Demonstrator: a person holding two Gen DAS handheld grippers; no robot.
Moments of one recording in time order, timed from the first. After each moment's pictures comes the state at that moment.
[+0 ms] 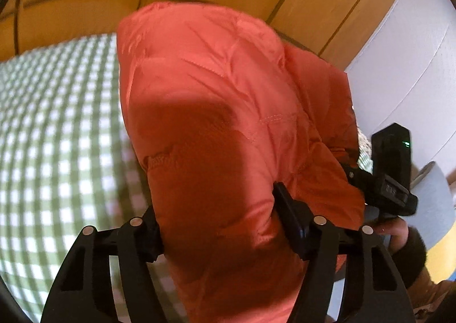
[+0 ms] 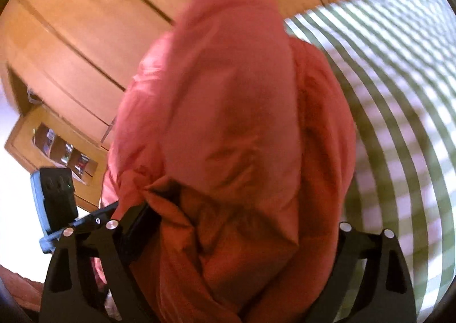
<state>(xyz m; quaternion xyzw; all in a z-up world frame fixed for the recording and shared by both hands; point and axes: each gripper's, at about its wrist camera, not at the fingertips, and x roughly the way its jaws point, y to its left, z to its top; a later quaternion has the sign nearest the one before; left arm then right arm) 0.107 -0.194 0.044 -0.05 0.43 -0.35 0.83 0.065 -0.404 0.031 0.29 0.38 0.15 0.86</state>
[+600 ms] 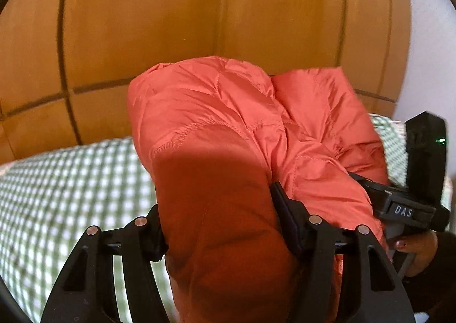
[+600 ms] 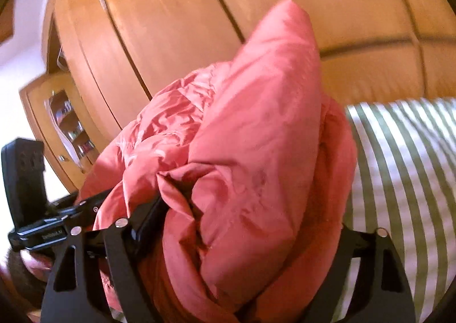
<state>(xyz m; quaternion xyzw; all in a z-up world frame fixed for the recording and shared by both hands) 0.213 -0.132 0.065 0.03 0.29 -0.21 0.93 0.205 -0.299 0.037 0.15 0.25 0.19 0.94</state>
